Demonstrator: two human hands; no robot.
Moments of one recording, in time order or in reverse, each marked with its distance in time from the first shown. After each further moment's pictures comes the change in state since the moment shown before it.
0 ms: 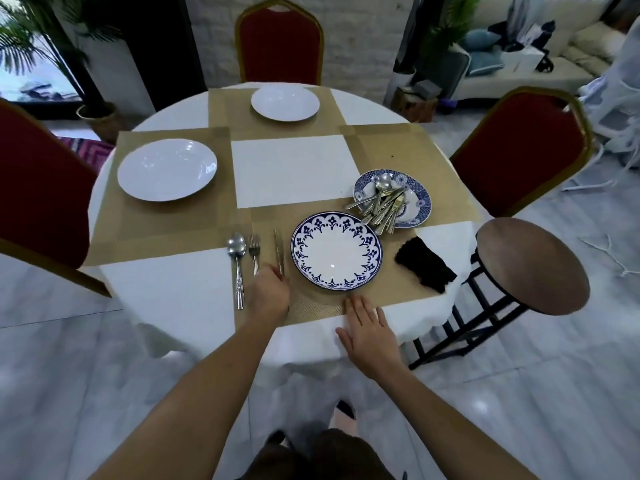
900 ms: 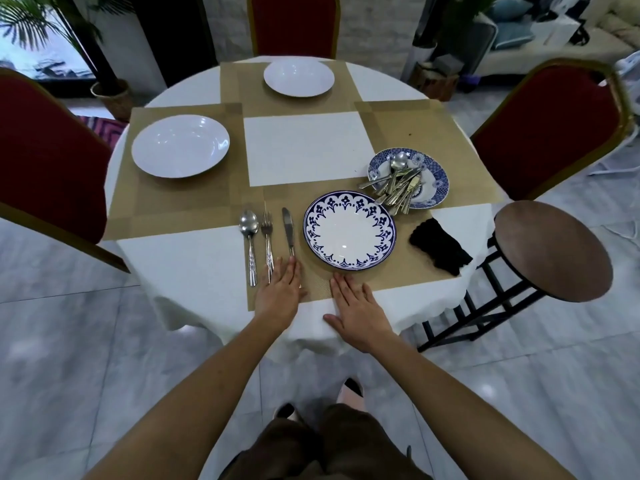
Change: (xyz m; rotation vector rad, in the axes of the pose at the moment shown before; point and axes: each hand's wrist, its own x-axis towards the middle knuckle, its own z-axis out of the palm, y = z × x) left_hand -0.029 -0.045 -0.001 0.942 -0.277 0.508; right_hand 0.019 -0.023 0.004 -0.038 -0.187 -0.205
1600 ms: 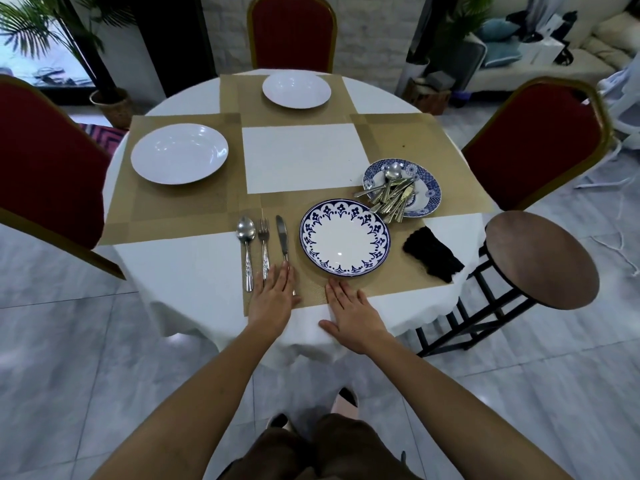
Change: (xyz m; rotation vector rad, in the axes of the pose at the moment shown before) left_hand -0.006 -0.003 0.001 -0.011 0.052 -0.008; right_hand 0.003 0.002 -0.007 -0.024 -0.077 -0.003
